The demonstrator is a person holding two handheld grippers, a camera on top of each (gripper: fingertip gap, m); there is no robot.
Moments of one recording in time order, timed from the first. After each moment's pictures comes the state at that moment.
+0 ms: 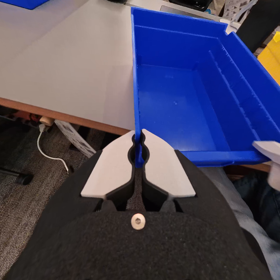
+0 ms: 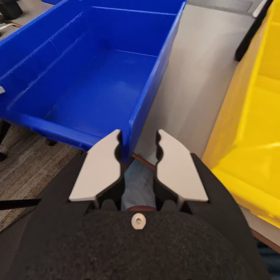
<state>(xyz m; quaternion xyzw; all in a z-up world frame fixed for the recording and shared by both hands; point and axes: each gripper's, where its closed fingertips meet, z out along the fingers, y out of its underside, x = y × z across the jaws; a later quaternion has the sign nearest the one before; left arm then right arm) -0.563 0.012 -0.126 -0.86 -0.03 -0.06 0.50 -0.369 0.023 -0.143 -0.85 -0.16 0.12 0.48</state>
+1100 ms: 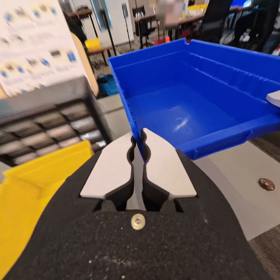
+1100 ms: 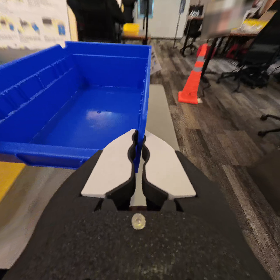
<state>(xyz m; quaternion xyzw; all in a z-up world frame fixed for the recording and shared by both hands) 0.035 0.077 0.027 -0.75 0.26 -0.10 0.61 0.228 0.032 0.007 -0.79 0.06 -0.06 0.60</state>
